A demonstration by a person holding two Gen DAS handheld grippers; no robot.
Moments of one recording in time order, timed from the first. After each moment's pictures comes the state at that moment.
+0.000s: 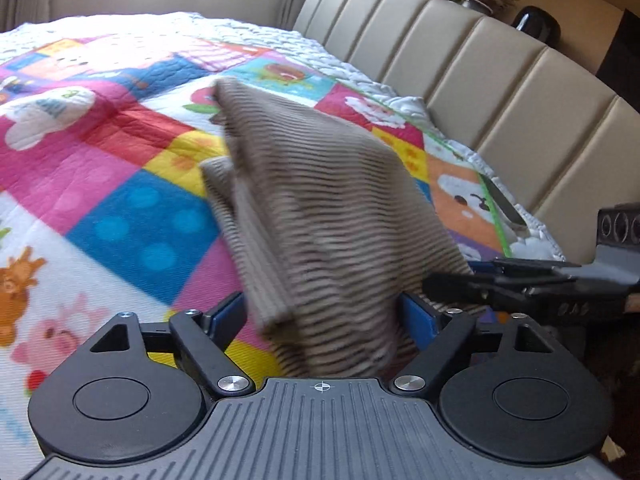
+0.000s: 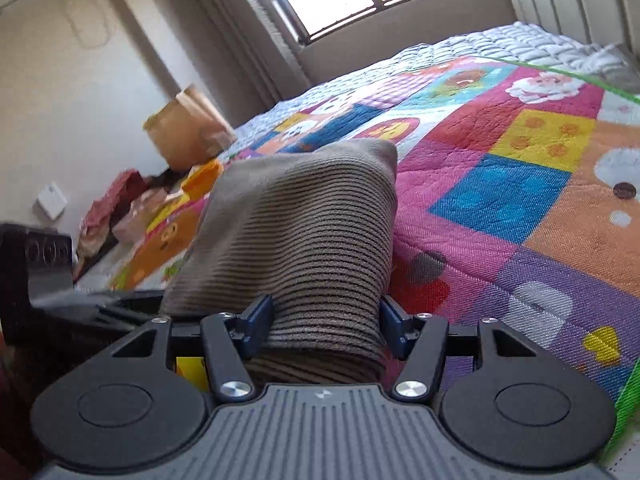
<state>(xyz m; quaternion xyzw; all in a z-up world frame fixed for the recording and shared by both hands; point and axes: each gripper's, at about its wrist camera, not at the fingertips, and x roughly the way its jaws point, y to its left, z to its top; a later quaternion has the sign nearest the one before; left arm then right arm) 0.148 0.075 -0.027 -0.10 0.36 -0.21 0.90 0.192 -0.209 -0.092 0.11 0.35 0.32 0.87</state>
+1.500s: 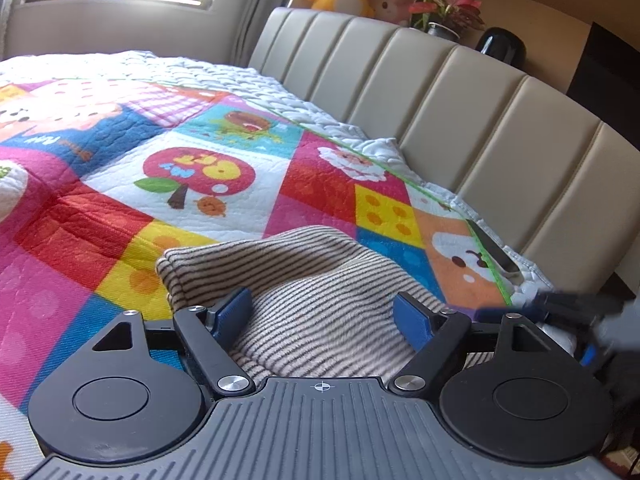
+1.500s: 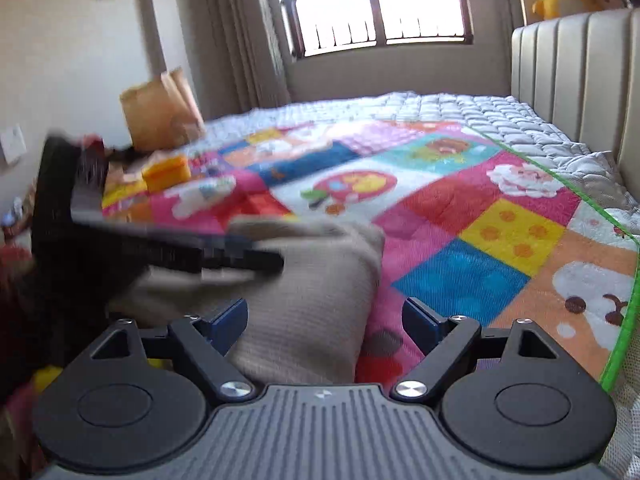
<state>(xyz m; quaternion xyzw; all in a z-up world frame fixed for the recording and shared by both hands) 0.237 0.074 -0.039 -0.09 0.32 -0.28 0.90 0.187 -0.180 -0.065 -0.01 0.32 0.24 0.91</state>
